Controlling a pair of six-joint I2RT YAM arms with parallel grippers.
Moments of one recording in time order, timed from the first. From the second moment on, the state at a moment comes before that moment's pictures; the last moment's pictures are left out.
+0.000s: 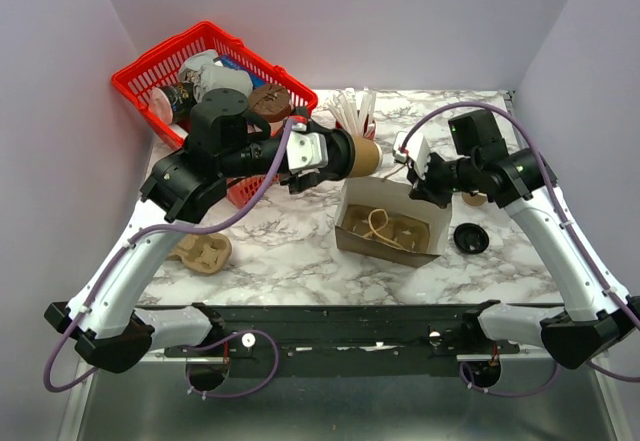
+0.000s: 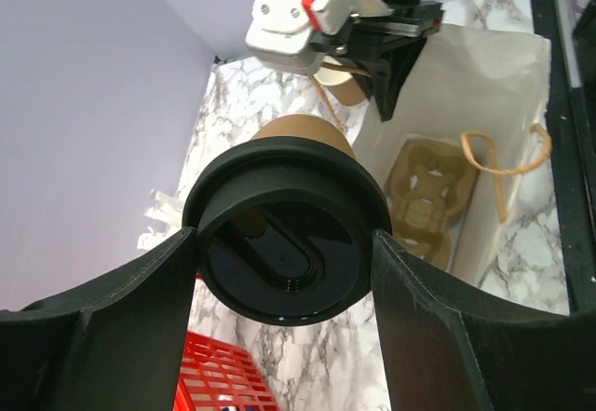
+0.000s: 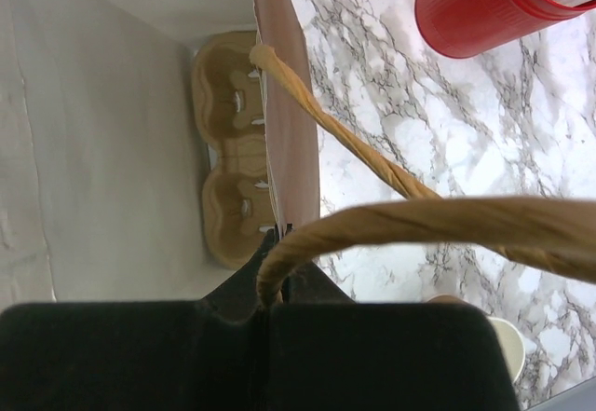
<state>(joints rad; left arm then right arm) -0.66 1.21 1.63 -0.65 0.64 0.61 0.44 1.23 1.46 -1.12 -0.41 -0.70</state>
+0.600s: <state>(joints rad) -0.90 1.33 1.68 -0.81 0.64 0.84 0.44 1.19 1.44 -1.06 -0.38 -0.69</state>
